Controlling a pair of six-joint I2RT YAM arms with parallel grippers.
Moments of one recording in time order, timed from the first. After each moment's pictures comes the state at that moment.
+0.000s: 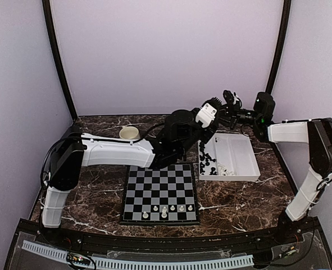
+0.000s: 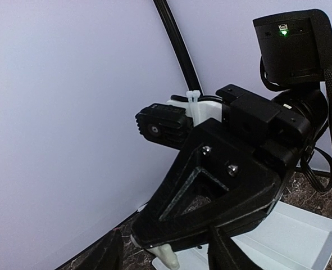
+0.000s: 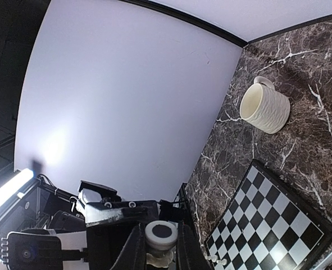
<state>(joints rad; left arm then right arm) -1.09 2.16 1.71 0.52 -0.41 0.38 0.24 1.69 1.02 0.74 -1.21 1.25</state>
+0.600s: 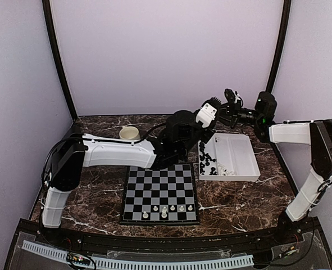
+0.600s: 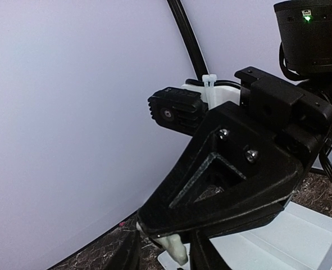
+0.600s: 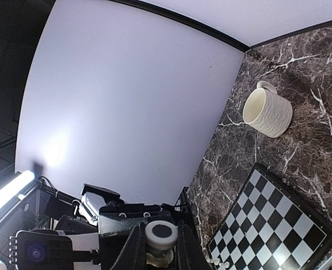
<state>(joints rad) -1.09 2.18 1.73 0.51 -0.49 0.38 0.24 1.66 1.01 0.75 -1.18 1.27</state>
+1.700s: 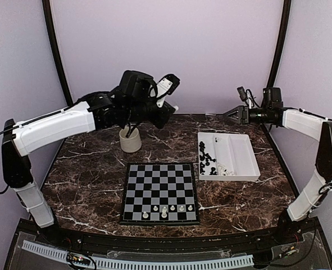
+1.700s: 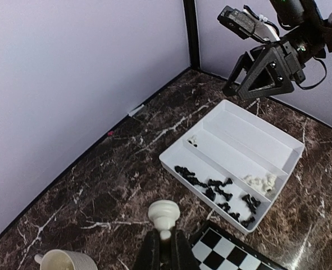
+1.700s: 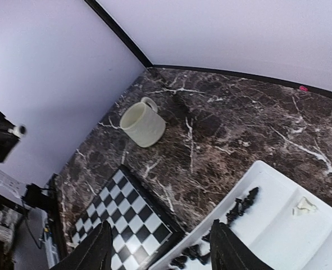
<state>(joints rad) -0.93 1.74 1.67 -0.34 -0.18 0.09 0.09 1.61 1.21 -0.18 -0.98 0.13</state>
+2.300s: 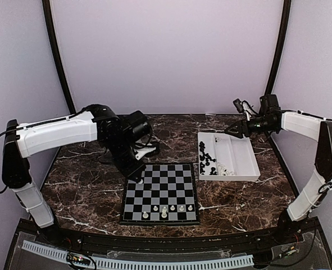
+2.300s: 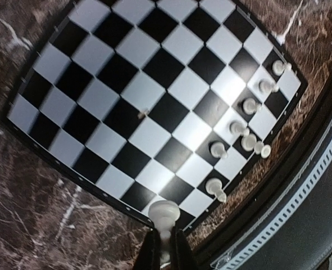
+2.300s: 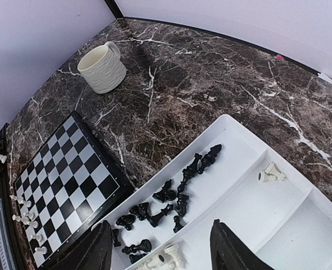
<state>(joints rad) -0.92 1.70 1.53 -1.17 0.11 -0.10 0.09 1.62 1.18 -0.39 -0.82 -0.27</state>
